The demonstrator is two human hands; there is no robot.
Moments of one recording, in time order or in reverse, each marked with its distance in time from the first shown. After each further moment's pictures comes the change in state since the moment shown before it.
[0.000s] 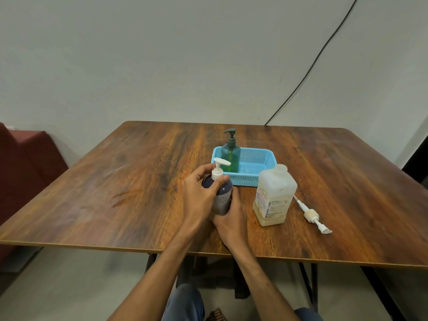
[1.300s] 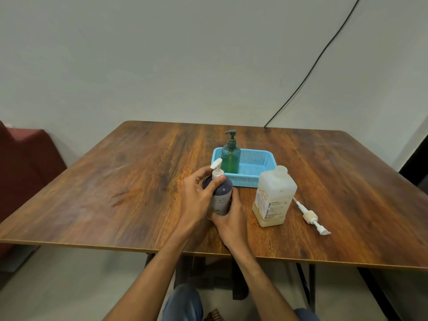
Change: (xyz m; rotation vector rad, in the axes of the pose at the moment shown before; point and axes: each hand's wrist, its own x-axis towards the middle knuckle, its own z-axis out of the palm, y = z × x) left_hand 0.006 -0.009 -0.006 0.038 -0.041 0.031; right_hand 0.002 0.004 0.000 -0.008 -0.001 -0.030
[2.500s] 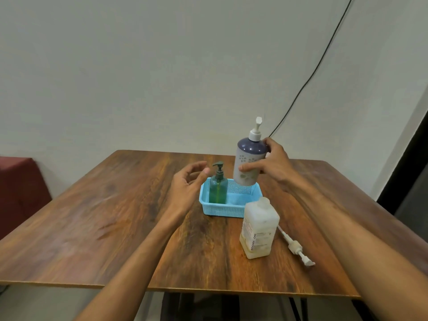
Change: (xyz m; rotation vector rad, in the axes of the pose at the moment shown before) left_hand 0.066 0.047 -0.006 -0.130 -0.081 -0.112; right_hand 0.156 -0.138 -0.162 -0.097 -0.133 -0.063
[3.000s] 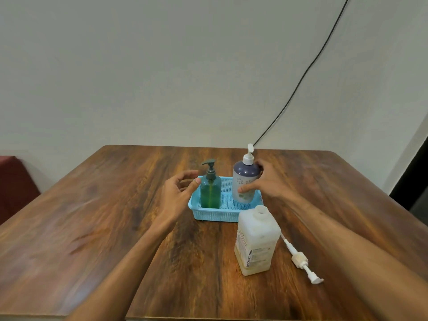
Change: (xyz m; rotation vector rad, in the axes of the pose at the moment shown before) left_hand 0.038 -0.064 0.022 0.143 0.022 -0.087; right_hand 0.052 0.117 0.020 -0.070 -0.124 0.135
